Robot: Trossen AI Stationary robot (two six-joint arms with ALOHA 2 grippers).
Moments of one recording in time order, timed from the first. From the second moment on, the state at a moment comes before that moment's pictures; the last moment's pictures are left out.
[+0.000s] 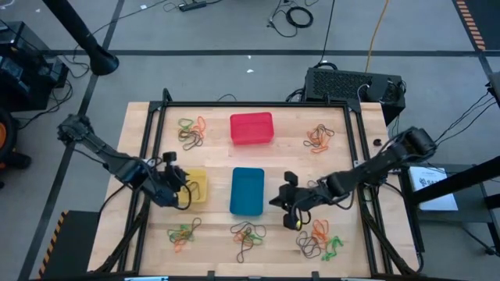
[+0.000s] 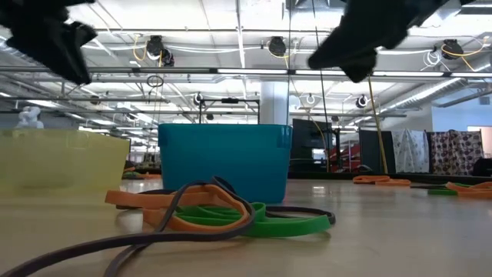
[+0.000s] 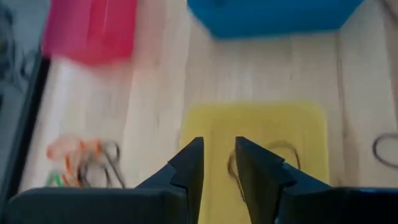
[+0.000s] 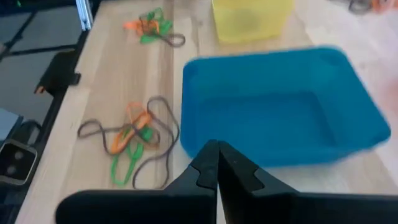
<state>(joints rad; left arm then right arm) -0.57 0.98 0.78 -0.94 -0.56 -0.38 0.43 1.46 0.85 -0.03 0.31 0.45</state>
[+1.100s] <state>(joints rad) -0.07 1.36 0.78 0.26 -0.04 0.46 0.42 1.44 0.84 -0.78 0.30 0.87</state>
